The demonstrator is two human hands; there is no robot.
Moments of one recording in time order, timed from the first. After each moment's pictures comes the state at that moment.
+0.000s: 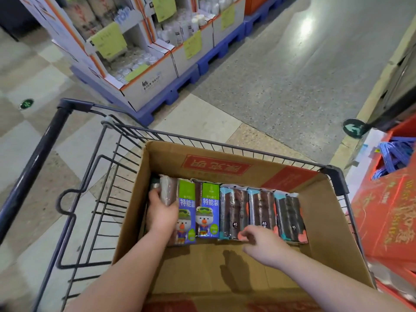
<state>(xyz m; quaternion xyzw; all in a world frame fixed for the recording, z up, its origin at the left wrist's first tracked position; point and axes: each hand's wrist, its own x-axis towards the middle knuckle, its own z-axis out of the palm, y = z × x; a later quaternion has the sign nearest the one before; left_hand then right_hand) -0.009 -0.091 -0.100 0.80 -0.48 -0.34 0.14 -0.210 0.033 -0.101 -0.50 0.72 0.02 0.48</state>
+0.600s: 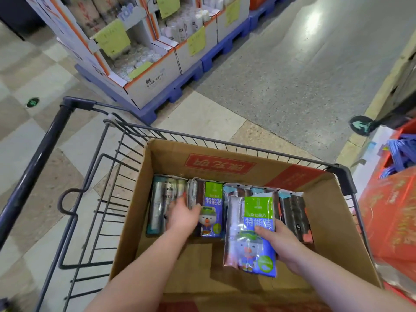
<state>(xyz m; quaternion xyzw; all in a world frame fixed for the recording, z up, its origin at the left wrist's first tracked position) -0.026 -0.085 -0.137 0.76 -0.54 -0.36 0.00 -0.227 0.046 -0.149 -0.10 0.71 -0.29 0.63</state>
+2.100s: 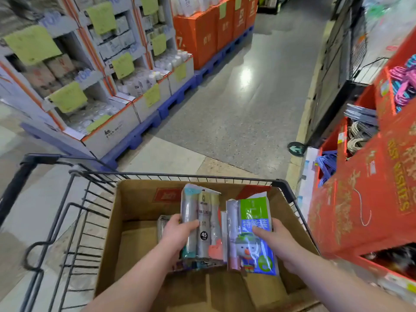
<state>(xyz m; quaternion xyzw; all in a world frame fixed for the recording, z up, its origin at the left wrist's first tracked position) -0.072 -0.067 -0.053 0.62 -0.47 -0.62 0.10 -0.267 0.073 -0.079 -0.12 0.76 -0.43 0.48</state>
